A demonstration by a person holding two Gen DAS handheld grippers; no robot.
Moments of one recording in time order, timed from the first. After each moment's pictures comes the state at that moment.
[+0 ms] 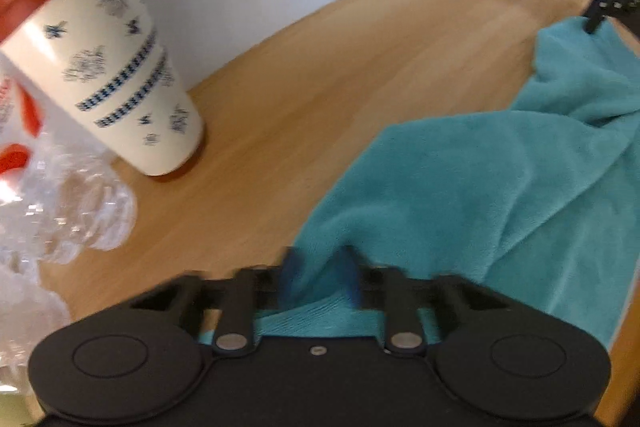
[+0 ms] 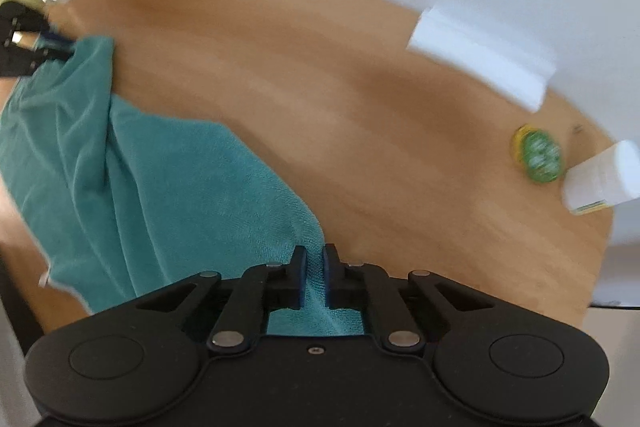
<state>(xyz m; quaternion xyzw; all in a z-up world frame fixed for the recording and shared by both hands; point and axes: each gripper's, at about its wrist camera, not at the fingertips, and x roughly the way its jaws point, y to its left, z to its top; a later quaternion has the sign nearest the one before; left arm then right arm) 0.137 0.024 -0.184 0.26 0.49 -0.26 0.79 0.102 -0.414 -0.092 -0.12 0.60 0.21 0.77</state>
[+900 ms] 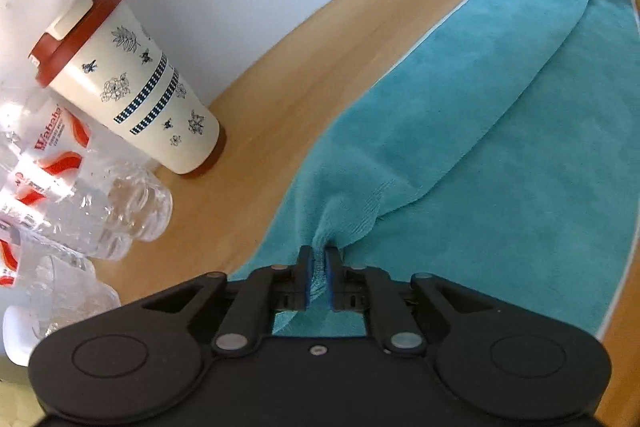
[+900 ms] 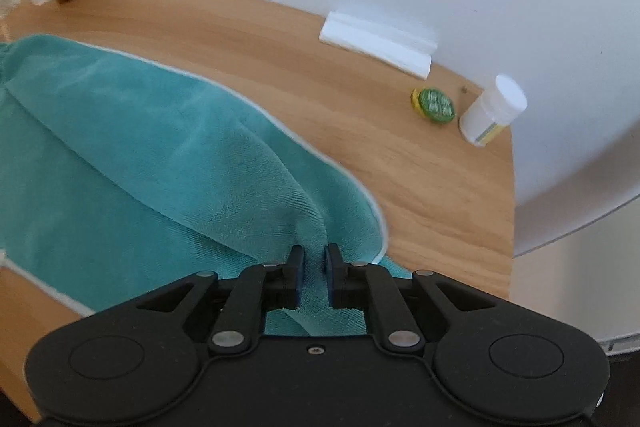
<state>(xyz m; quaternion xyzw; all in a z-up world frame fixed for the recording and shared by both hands) 0.079 0.027 -0.167 0.30 0.45 -0.23 0.81 0.026 -0.415 -0.094 -0.15 0.53 0.08 0.83</state>
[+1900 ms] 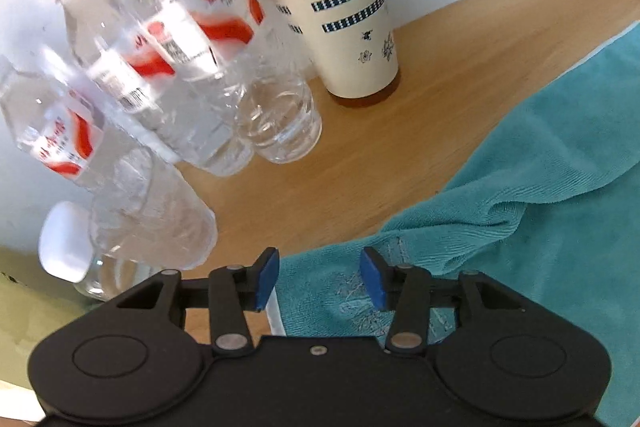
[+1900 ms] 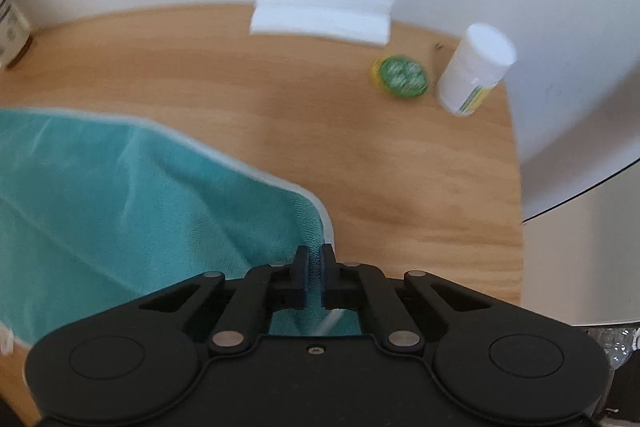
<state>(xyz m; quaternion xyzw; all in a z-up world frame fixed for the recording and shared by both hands) 0.121 0.101 -0.155 0.25 0.48 -0.07 0.84 0.078 -0.447 -0.111 -0.05 0.57 0.03 0.82</state>
